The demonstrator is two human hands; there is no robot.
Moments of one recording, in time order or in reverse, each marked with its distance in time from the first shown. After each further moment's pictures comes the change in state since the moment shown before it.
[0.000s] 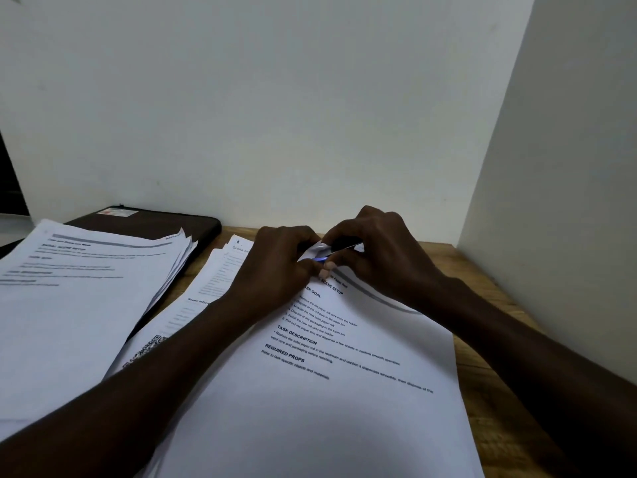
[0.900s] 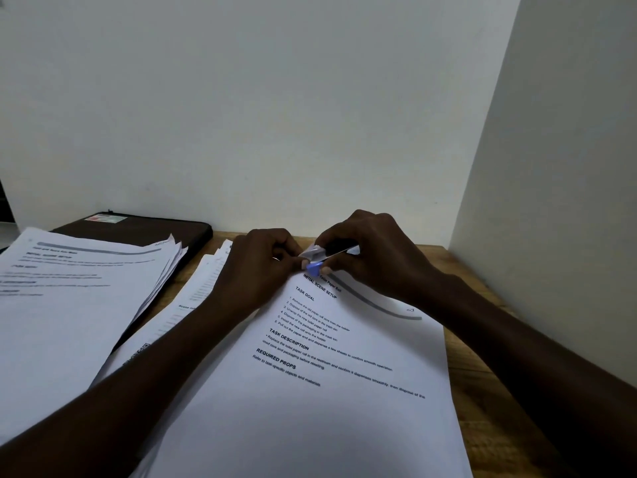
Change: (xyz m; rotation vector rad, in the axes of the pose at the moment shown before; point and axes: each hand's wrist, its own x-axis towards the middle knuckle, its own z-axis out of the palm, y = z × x) left_hand 0.003 -0.010 -0.001 -0.155 0.021 -0.165; right_hand 0.003 0.004 -0.008 0.045 -0.067 0.039
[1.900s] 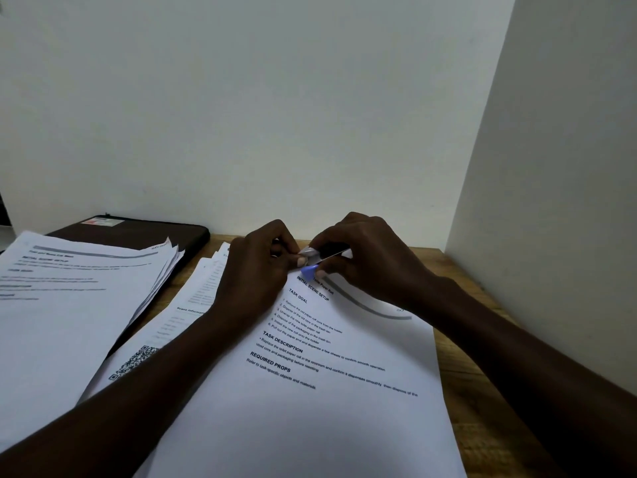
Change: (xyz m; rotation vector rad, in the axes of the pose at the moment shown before) left_hand -0.006 0.004 0.008 -0.077 0.153 0.133; right_hand 0.001 0.002 0.002 -0.053 -0.013 -0.010
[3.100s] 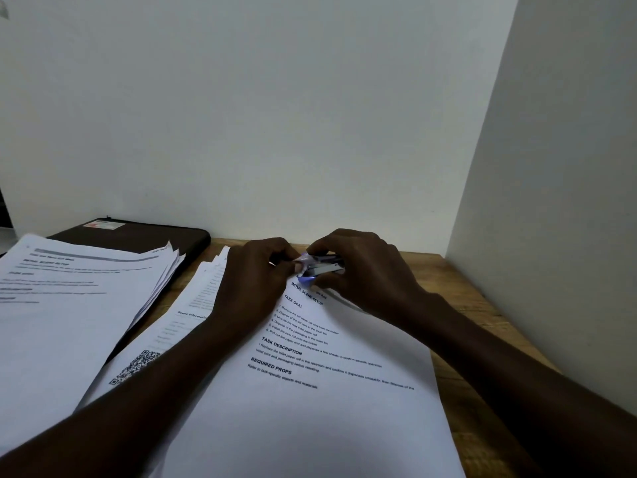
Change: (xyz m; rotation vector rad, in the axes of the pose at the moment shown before) left_hand 0.000 -0.006 0.002 0.095 -0.006 -0.067; right_hand -0.005 -0.010 0.009 -0.105 0.000 0.133
